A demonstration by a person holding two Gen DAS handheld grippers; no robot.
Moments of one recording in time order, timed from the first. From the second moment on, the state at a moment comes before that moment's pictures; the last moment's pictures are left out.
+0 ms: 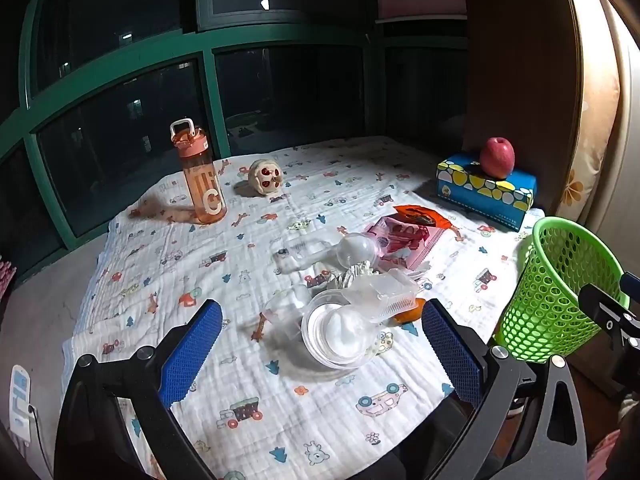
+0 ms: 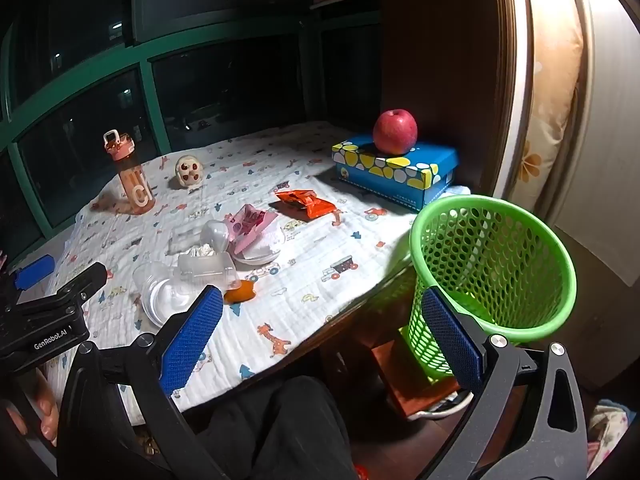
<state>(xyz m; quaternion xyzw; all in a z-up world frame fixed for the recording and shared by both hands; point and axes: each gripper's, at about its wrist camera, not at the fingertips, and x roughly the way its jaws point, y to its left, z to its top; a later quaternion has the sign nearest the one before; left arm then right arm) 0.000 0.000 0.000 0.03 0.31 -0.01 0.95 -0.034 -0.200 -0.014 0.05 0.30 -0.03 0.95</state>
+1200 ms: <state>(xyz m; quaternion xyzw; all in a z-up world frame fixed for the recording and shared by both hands) -0.001 -0.001 -0.001 0.04 0.31 -0.01 0.95 -0.031 -0.201 -0.017 0.05 0.30 -0.03 0.95</state>
